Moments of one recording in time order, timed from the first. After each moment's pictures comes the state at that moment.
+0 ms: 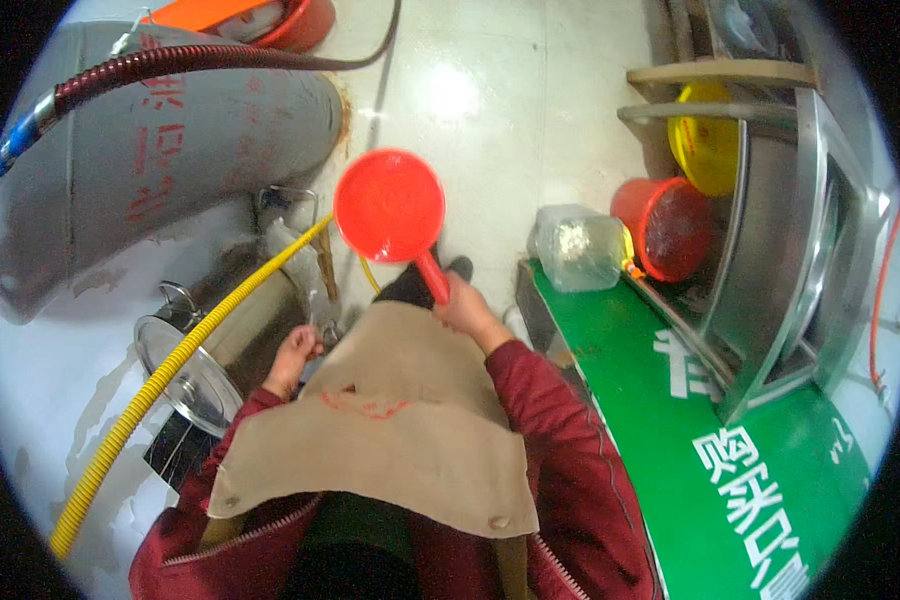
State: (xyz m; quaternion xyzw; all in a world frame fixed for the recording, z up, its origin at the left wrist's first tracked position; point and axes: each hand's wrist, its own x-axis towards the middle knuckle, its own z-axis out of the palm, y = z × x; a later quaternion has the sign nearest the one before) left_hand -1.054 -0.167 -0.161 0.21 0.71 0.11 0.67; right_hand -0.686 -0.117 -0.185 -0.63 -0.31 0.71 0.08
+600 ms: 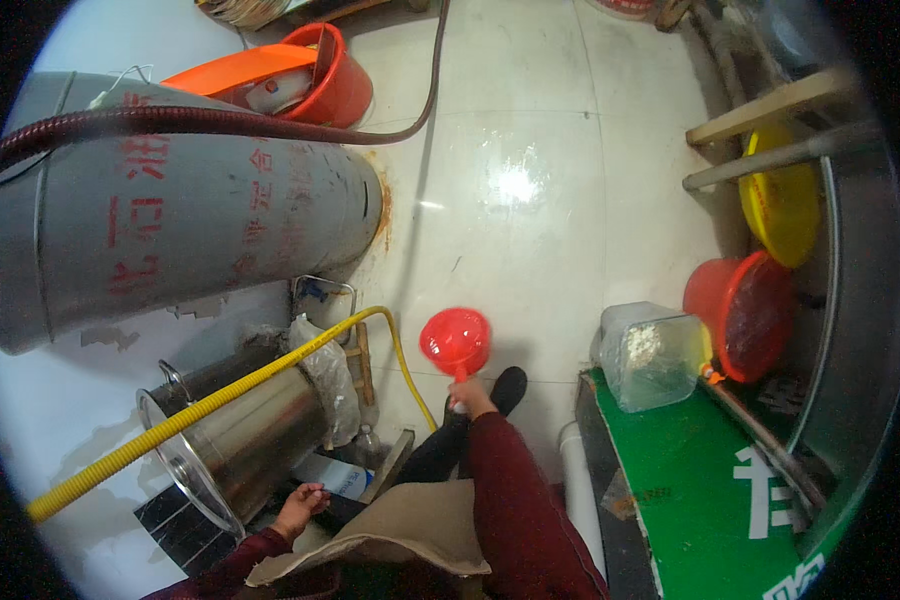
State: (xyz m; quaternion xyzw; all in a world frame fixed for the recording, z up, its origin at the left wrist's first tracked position) left_hand -1.104 -0.276 -0.182 0.12 0.79 0.03 0.60; right_hand -0.777 -0.197 -0.520 -0.56 -0.03 0.80 0.20
